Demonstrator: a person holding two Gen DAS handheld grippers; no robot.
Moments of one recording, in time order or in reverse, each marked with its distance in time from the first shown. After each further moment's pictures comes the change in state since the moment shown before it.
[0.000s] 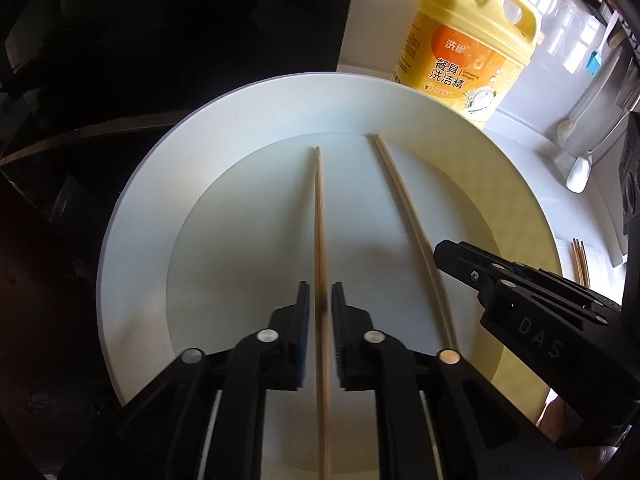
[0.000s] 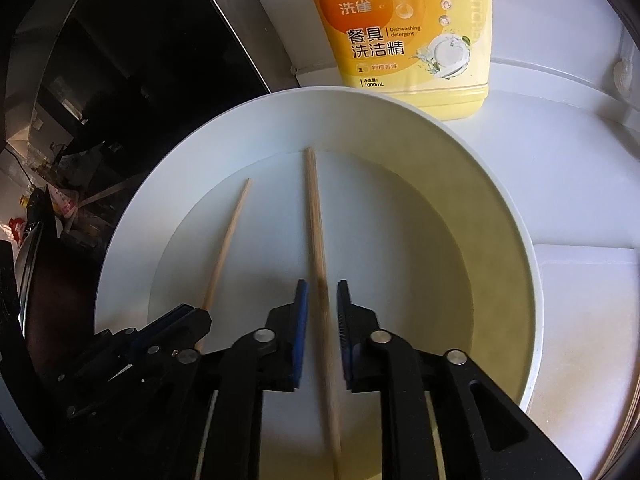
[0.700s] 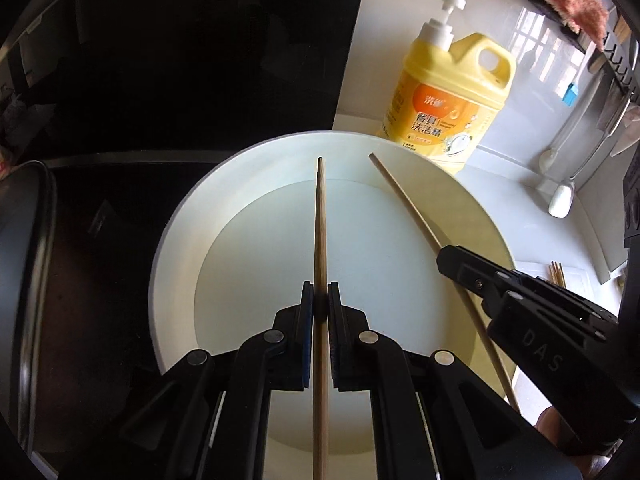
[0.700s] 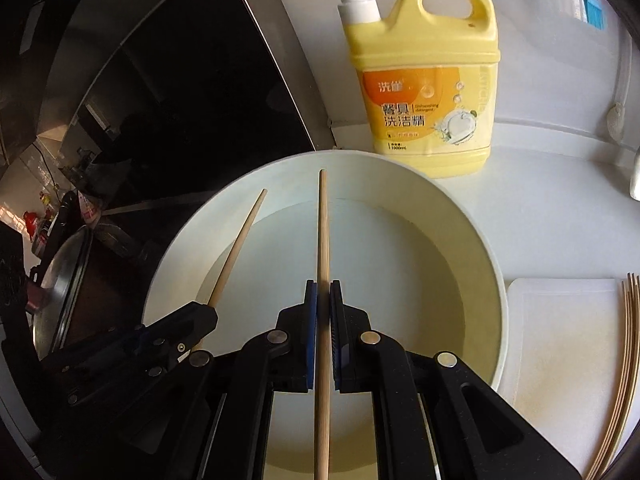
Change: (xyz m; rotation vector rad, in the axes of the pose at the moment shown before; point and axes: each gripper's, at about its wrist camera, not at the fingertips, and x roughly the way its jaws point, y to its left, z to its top) left arm -0.045 -0.003 -0.001 -0.020 -0.116 -0.009; right arm -0.048 0.016 -0.008 -0.055 -0.120 0.037
